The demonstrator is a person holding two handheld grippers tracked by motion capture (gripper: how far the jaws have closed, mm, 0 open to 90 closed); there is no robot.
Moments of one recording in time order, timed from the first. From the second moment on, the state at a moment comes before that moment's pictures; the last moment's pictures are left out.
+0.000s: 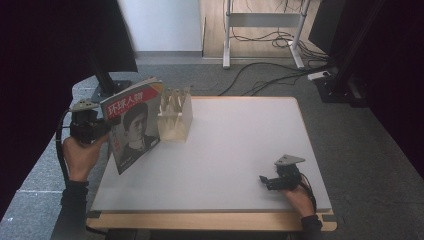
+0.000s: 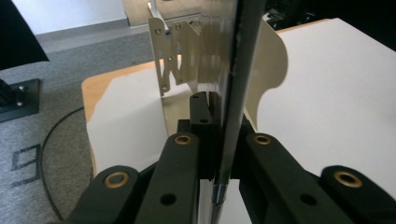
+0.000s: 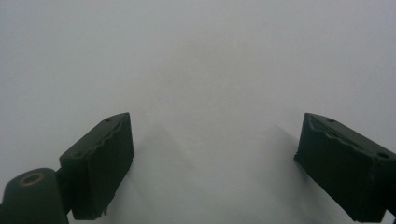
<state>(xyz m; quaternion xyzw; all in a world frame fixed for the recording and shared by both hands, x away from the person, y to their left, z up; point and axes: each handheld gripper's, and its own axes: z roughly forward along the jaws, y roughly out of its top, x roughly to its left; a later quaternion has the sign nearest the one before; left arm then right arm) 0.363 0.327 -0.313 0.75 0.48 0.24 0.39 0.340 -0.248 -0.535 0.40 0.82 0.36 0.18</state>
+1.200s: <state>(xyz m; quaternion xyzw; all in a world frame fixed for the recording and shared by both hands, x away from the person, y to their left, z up) 0.428 0.316 -0.332 0.77 0.50 0.20 0.34 0.340 -0.248 -0.535 0.40 0.82 0.36 0.18</state>
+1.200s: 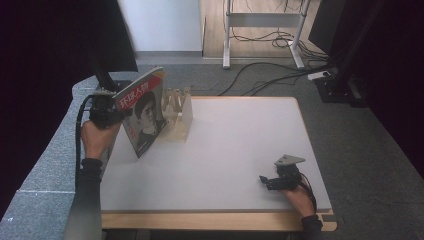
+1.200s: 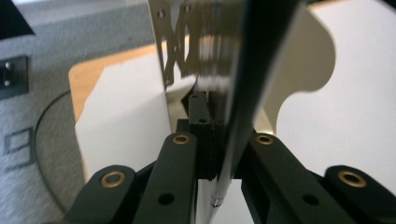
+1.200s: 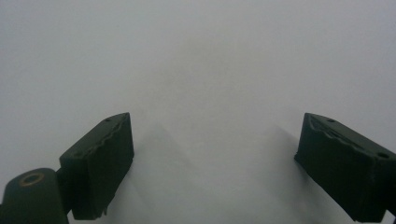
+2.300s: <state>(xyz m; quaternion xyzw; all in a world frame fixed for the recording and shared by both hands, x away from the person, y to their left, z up) 0.433 0.332 -0.359 0.72 0.52 0.23 0.40 0.340 -0.248 -0.535 0.40 0.82 0.36 0.18</state>
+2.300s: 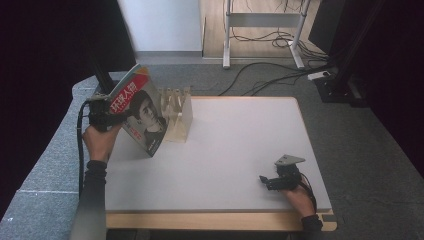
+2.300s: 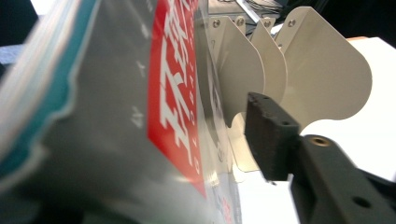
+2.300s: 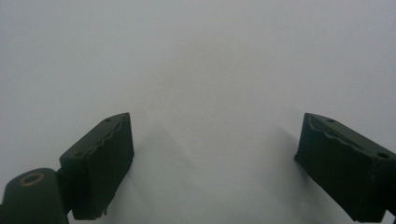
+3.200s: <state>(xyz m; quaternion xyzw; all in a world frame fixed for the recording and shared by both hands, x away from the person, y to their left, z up) 0.377 0.334 -0.370 0.75 0.48 0.22 0.41 0.340 -0.248 -0.535 0.40 0.82 0.36 0.17</state>
